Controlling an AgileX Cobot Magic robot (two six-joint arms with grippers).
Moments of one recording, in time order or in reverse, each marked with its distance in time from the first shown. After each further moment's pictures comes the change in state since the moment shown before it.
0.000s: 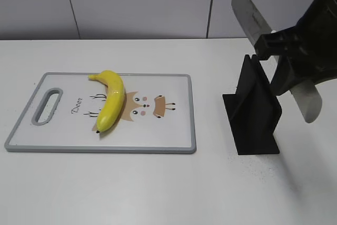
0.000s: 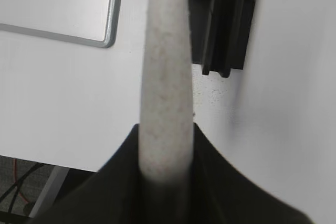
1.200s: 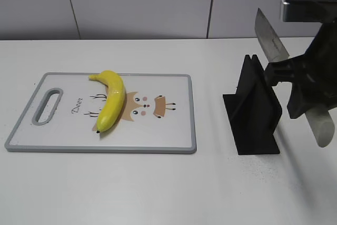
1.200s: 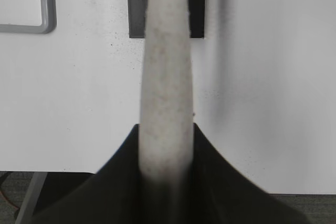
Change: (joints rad) left arm 0.247 -0.002 0.000 -0.004 -0.009 0.000; right arm 0.000 -0.005 0.102 -0.086 0.007 0.139
